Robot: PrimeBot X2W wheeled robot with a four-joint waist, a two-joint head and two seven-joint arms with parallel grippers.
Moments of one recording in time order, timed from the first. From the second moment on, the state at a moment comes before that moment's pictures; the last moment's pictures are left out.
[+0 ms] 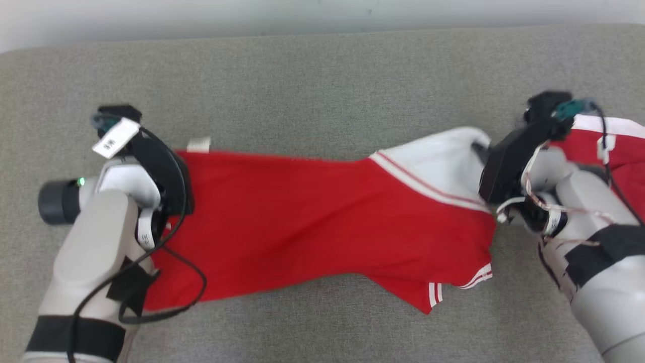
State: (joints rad) left arm -0.84 0.12 -0.29 0.81 -0.22 0.11 0.43; right arm -0.76 -0.23 0.33 0.66 0.68 -0.04 0.44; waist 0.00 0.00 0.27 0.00
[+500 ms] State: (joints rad) left arm -1.18 0.11 -0.20 0.75 -0.24 0.11 0.02; right arm -1.20 -0.18 0.21 0.74 0.63 -0.10 0.09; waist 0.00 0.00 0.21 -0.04
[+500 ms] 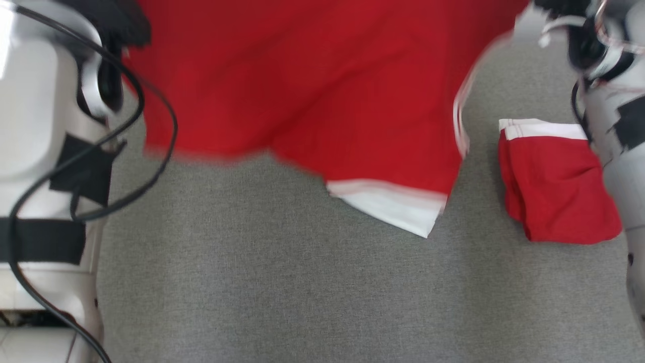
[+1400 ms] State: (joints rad) left arm -0.46 0.16 -0.25 0.80 -0.27 0.00 -0.22; right arm -0.41 -0.27 0.40 0.55 0.59 0.08 0.04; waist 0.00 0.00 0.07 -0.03
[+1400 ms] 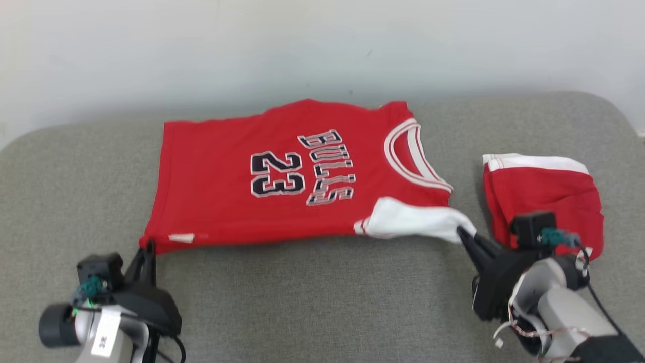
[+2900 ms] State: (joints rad) left arm -0.31 0.16 -0.23 0.68 -0.31 0.02 -0.25; right arm -0.24 -0.31 0.34 0.18 0.62 0.03 0.02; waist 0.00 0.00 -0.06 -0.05
